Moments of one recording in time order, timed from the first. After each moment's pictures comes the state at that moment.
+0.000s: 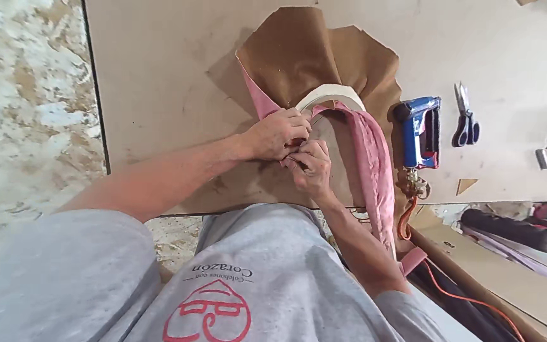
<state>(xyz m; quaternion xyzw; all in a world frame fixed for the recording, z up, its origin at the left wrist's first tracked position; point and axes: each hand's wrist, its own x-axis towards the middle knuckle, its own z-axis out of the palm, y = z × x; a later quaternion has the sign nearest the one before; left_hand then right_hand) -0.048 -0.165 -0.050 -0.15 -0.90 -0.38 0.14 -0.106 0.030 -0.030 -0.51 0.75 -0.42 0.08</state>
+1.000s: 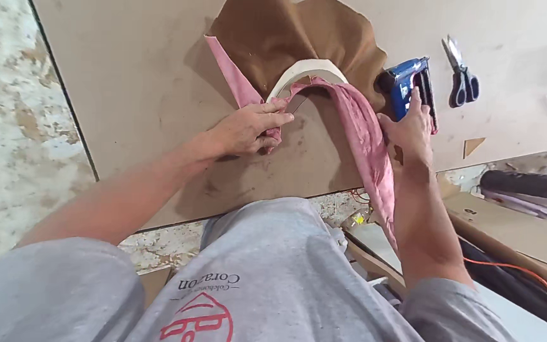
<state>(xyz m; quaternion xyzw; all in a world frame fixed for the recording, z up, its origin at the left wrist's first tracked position) -0.038 -0.185 -0.041 -0.15 -0.90 -0.40 0.04 -0.311 0.160 0.022 -0.14 0.98 -0.04 0.13</state>
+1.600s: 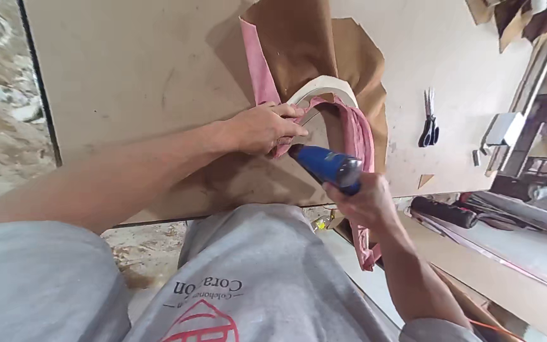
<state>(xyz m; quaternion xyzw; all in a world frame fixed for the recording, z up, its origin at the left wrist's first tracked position) -0.042 -0.188 -0.047 -0.16 -0.90 -0.40 0.05 -0.126 0.059 0.127 -0.37 0.89 -0.05 0.26</state>
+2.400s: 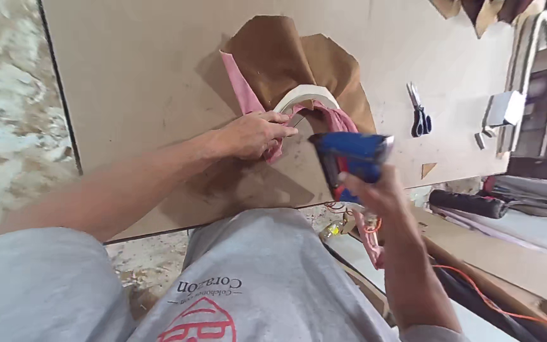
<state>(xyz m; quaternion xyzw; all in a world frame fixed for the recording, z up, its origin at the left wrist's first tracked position) -0.047 -0.195 -0.031 -0.17 -0.91 -0.37 0.02 -0.150 0.098 0.131 -0.25 0.90 -0.22 0.27</state>
